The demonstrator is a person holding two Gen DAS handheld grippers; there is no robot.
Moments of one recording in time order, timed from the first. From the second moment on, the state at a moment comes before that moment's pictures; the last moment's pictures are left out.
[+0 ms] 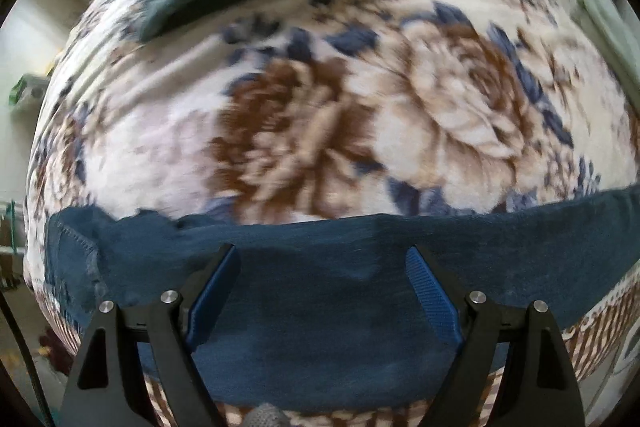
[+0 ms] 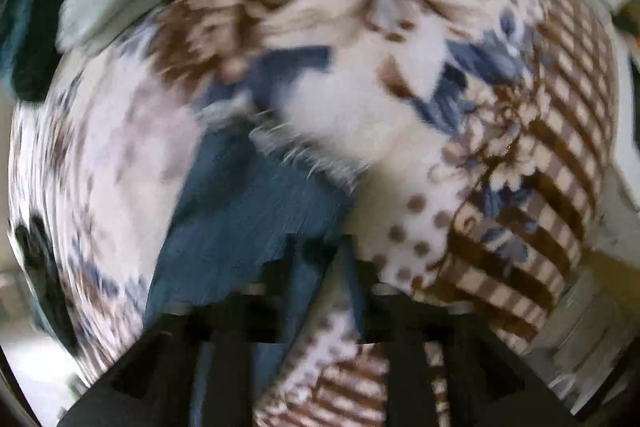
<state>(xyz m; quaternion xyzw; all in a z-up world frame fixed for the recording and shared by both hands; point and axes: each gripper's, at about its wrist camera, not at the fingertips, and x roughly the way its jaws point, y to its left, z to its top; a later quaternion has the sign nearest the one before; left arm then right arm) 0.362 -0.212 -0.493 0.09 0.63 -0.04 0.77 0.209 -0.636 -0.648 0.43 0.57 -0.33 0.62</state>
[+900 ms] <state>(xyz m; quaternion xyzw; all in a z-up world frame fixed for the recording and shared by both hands) 0.368 0.285 -0.559 -0.31 0.65 0.14 0.67 0.260 -0.180 -0.686 0.44 0.70 -0.17 0.54</state>
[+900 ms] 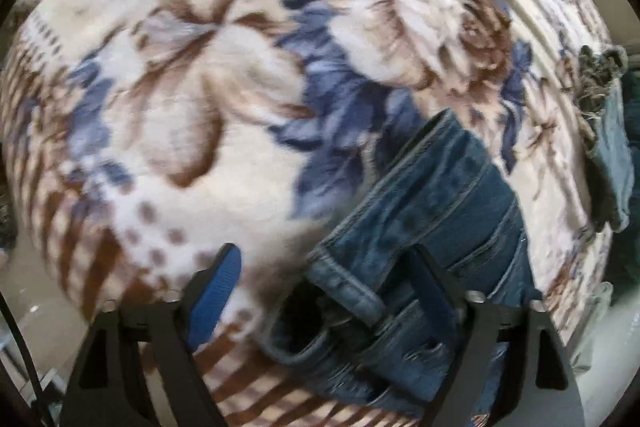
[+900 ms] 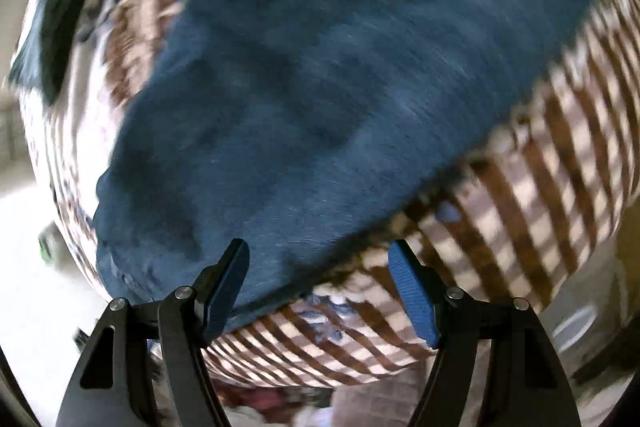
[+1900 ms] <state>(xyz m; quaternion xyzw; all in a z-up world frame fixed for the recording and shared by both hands) 0.313 0.270 -0.507 -0.23 0.66 0.13 0.70 0.245 -0.220 -0.651 0.36 0.72 -0.14 0.57</state>
